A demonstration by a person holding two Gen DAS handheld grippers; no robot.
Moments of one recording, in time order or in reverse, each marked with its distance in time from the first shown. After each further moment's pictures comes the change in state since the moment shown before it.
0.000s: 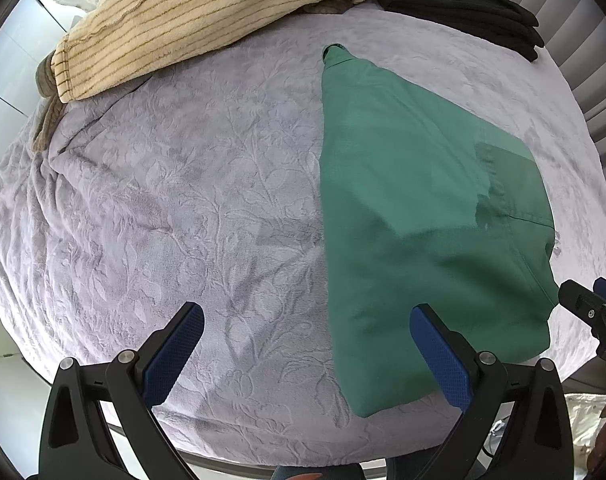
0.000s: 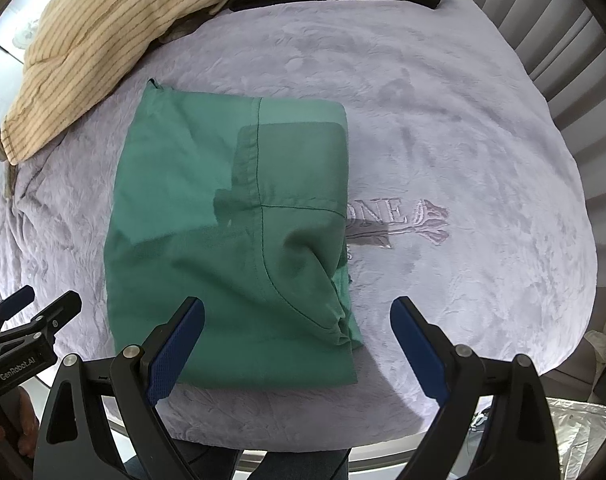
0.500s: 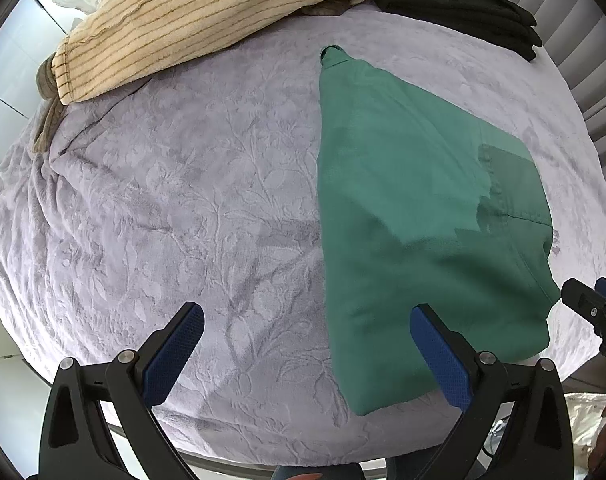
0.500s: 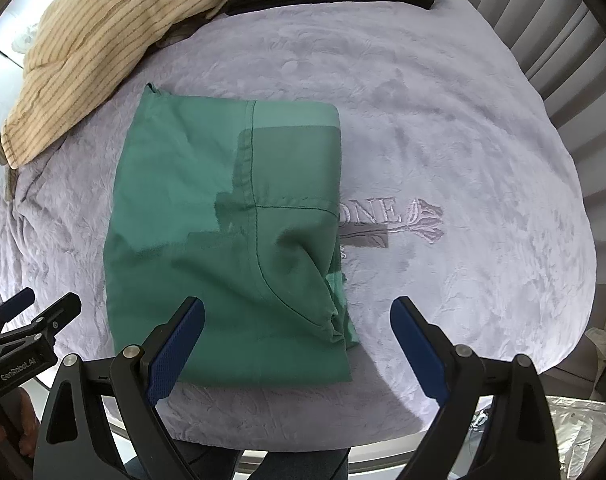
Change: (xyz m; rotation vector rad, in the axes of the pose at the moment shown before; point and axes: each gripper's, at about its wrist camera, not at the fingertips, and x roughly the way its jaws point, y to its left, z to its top) left arm -0.001 -0.001 0.000 -0.001 -0.001 -0.001; right arm -0.003 -0.006 -0.003 0.013 -0.013 0.002
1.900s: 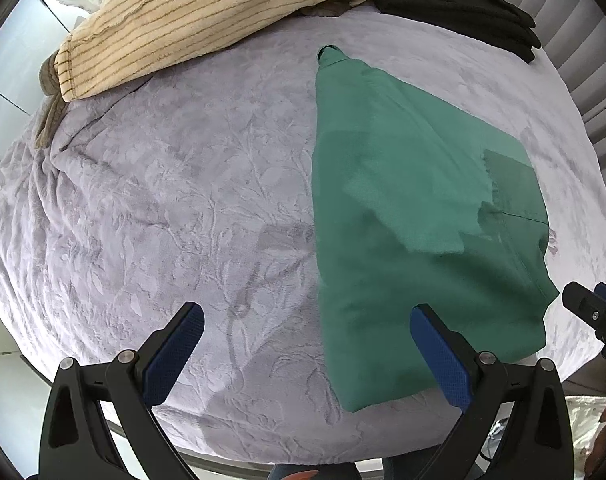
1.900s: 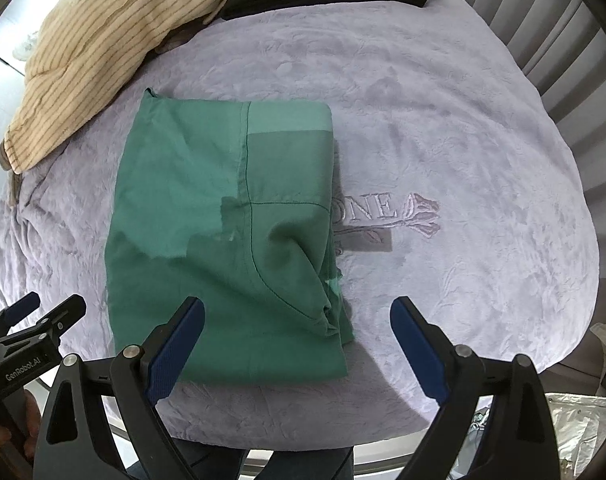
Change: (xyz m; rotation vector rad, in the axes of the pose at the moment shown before) left arm -0.003 -0.006 -0.003 -0.020 -0.008 0.000; right arm -0.003 -0.004 -0.007 0.023 -0.010 0.016
